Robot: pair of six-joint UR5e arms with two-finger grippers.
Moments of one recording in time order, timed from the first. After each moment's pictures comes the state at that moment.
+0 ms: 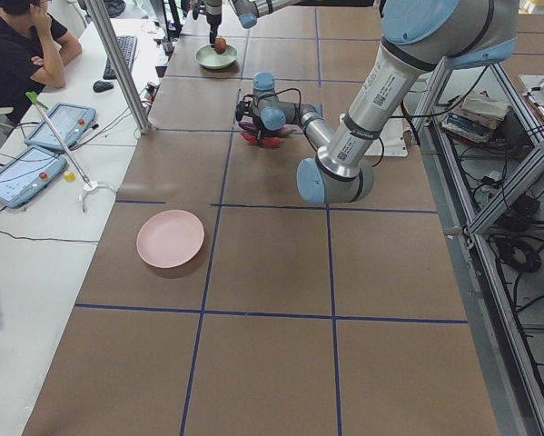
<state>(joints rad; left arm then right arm) -0.56 -2.31 -1.43 -1.89 -1.90 -1.10 1.16 -1.01 1.17 -1.29 2.03 0.61</state>
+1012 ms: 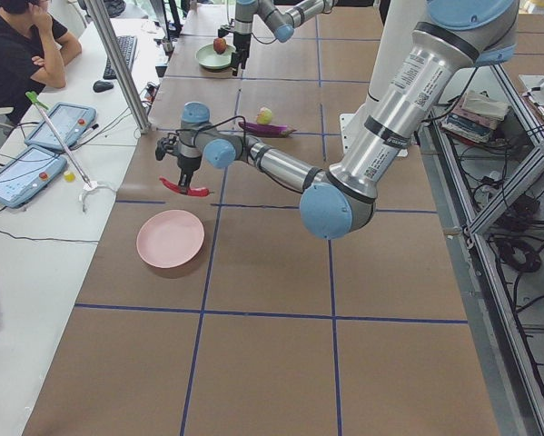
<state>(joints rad) -1.02 -2.13 -1.31 -1.89 -1.91 -0.75 0.80 -1.04 1.66 -1.30 2.04 1.41</state>
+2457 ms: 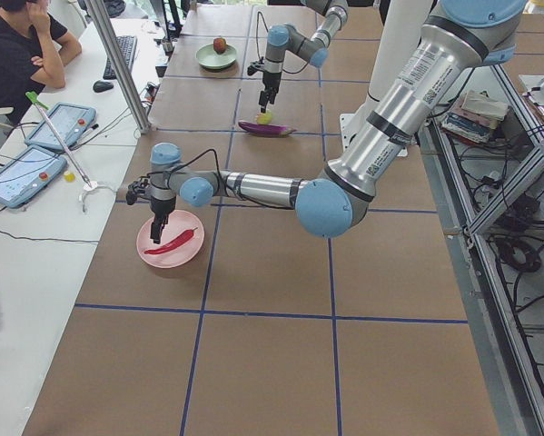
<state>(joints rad) -1.11 -2.16 -1.03 -2.03 -1.91 -0.64 0.51 -0.92 1.63 -1.37 1.82 1.64</state>
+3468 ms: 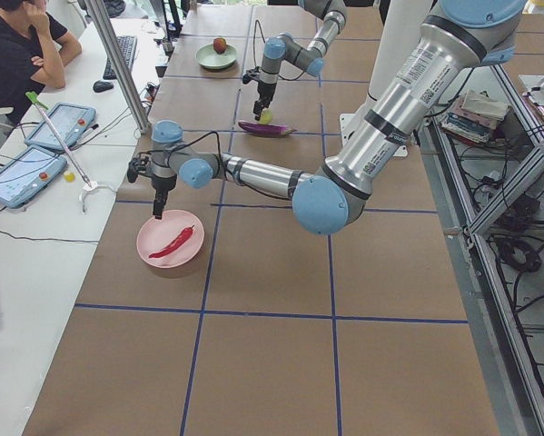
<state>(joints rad) -1.10 -2.18 -1.16 -2.01 -1.99 -0.80 0.50 -0.87 1.52 -1.37 1.75 1.65</state>
